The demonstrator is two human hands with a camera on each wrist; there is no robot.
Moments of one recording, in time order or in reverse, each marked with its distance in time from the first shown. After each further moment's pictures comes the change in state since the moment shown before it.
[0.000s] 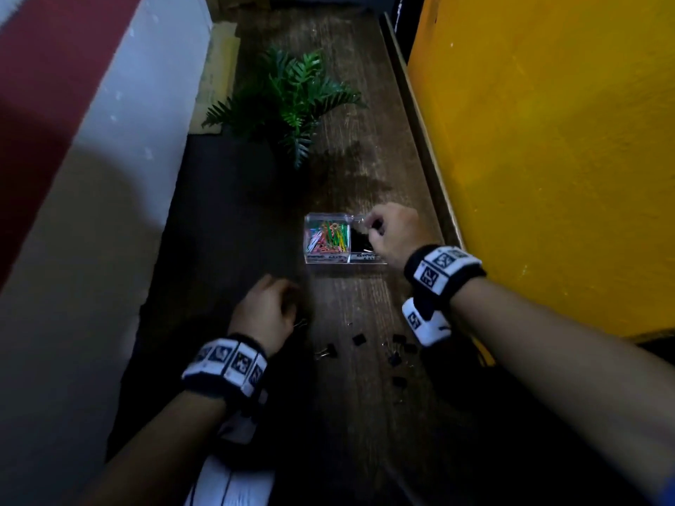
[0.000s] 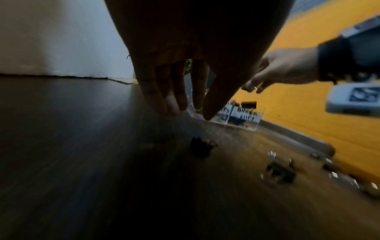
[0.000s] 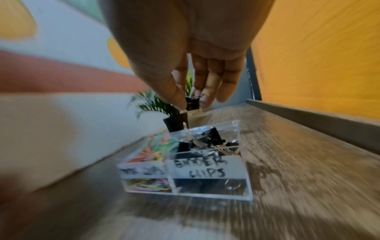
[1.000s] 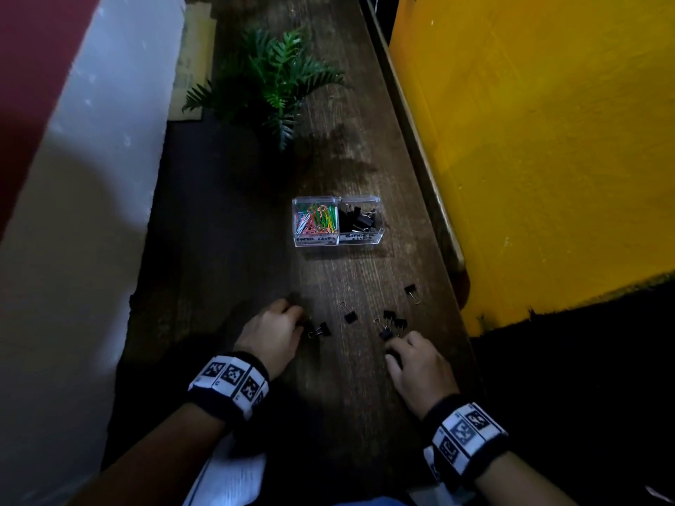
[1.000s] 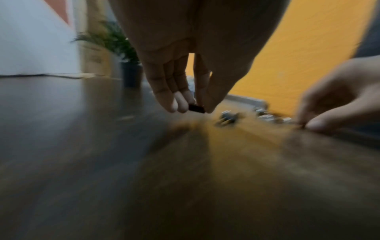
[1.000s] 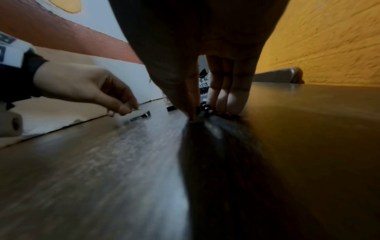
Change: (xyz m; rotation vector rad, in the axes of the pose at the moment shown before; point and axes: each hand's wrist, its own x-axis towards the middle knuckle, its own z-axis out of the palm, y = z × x) left_hand -0.043 0.008 0.021 0.190 -0.283 0.121; right_hand -0.220 0.025 0.059 -0.159 -0.168 0.246
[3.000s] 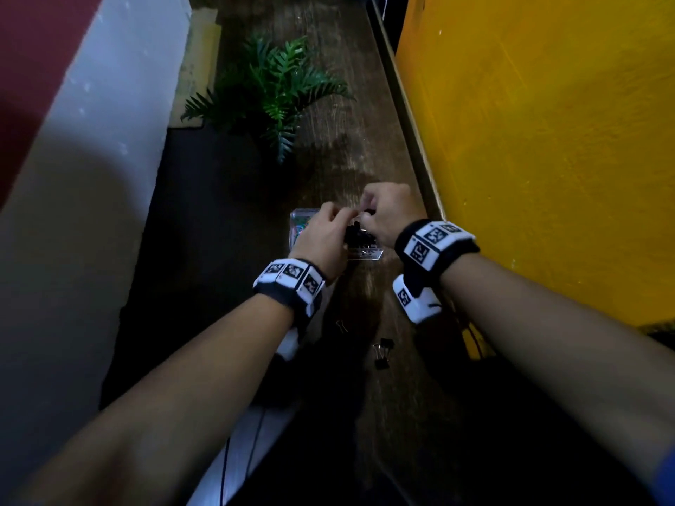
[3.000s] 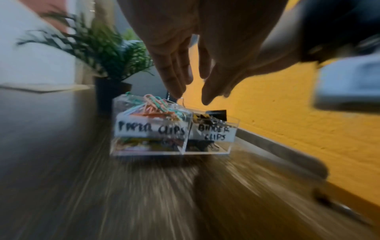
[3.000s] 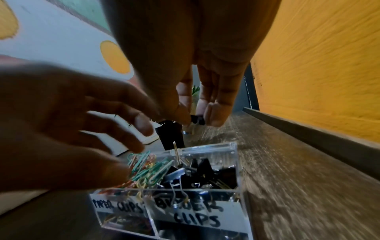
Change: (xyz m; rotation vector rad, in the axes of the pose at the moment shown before) left_hand 0.135 0.065 -0.061 -0.177 0.306 0.211; right_hand 0.215 -0.063 -0.122 0.142 0.158 -0.158
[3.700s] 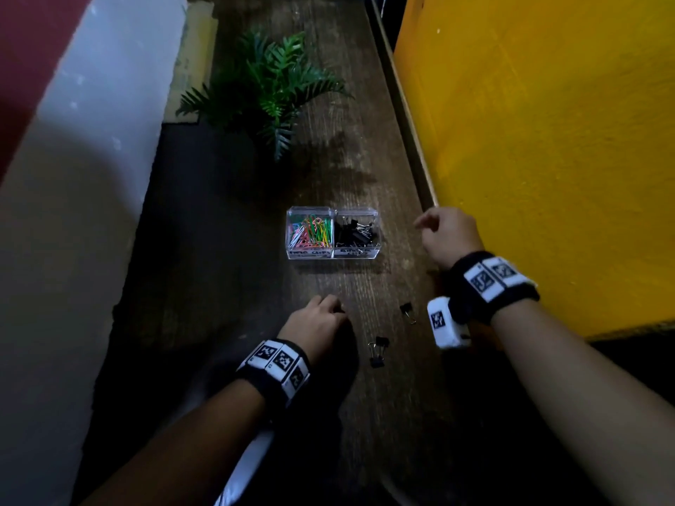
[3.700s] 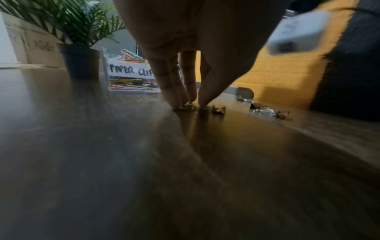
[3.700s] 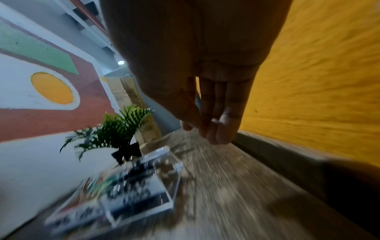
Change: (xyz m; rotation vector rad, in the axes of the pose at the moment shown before) left_hand -0.097 -0.007 0.045 0.242 -0.447 0.063; right_hand -0.042 0.066 -0.026 0.066 0.068 0.268
